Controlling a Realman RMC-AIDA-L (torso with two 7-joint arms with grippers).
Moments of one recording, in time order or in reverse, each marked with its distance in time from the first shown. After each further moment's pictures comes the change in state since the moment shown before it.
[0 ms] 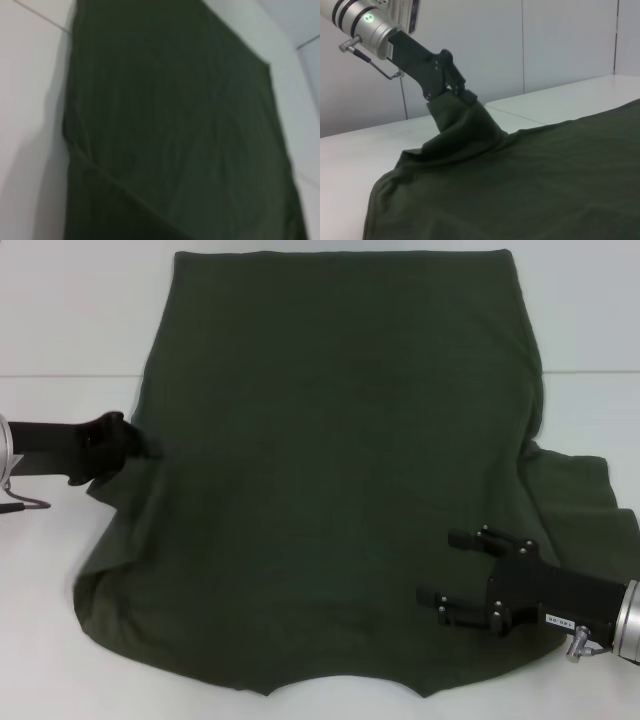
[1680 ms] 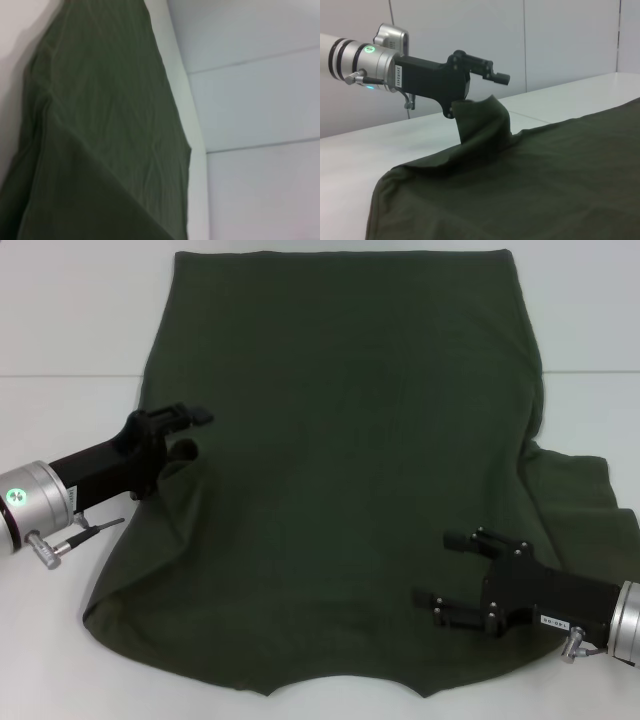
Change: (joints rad) left arm 0.063 -0.068 -0.107 -0.355 -0.430 -0.159 0.194; right arm 0.011 0.000 0.000 0.020 0.000 0.006 -0.004
